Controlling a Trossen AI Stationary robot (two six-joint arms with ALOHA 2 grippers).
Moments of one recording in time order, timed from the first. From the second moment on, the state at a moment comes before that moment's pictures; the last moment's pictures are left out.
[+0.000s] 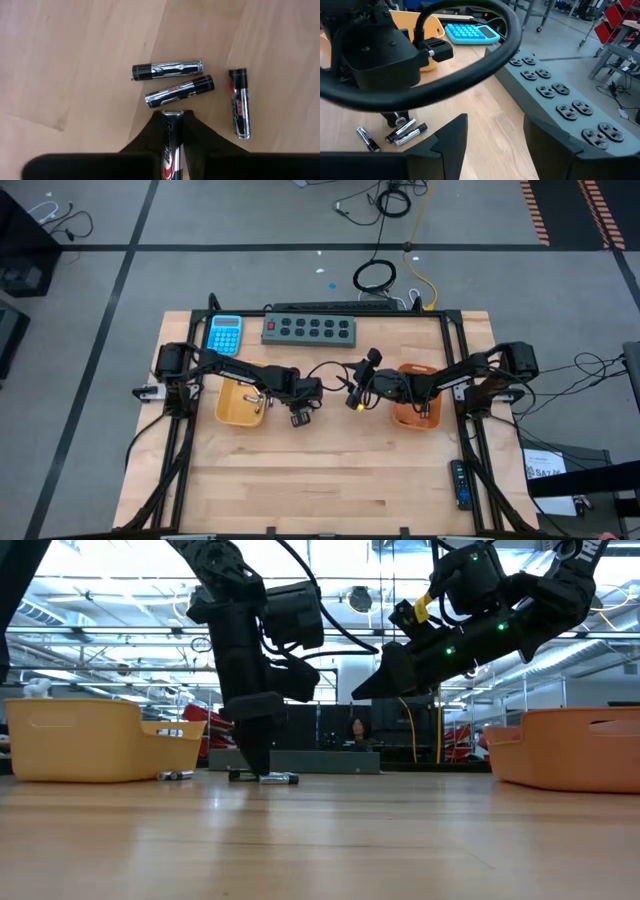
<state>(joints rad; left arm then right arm) 0.04 1.93 1.14 -0.61 -0.11 -0.22 -0.03 1.61 0.56 0.73 0.47 0.00</state>
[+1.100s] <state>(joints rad) -0.01 1.50 1.00 -0.99 -0.29 -0.43 -0.02 1.61 0.56 0.75 0.47 0.02</state>
